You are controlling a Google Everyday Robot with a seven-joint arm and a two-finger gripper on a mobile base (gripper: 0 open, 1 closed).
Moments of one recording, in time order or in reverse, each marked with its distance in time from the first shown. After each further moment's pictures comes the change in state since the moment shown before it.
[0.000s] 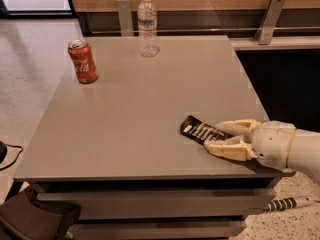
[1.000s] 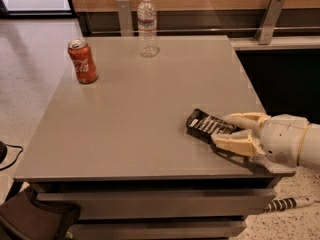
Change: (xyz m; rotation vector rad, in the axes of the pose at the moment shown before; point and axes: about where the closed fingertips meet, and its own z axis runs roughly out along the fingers) arm -0.027 0.001 -0.018 0.039 0.007 -0.065
